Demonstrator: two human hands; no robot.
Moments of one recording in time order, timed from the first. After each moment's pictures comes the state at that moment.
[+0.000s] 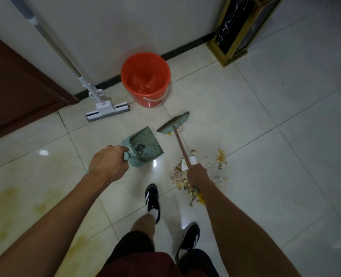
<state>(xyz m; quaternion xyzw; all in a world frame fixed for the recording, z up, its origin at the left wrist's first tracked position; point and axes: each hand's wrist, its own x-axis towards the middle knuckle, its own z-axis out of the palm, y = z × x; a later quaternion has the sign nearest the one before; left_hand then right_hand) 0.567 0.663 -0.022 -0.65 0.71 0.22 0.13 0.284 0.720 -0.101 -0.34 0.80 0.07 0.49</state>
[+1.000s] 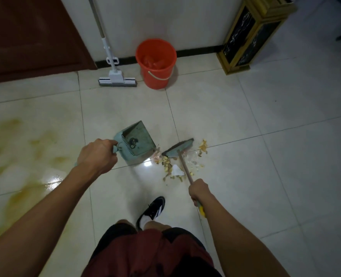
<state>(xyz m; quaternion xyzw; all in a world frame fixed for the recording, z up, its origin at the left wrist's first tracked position) 0.440 1.007 0.031 -0.76 0.62 0.15 0.07 0.105 1.028 -0.053 -0.41 0.75 0.22 0.47</state>
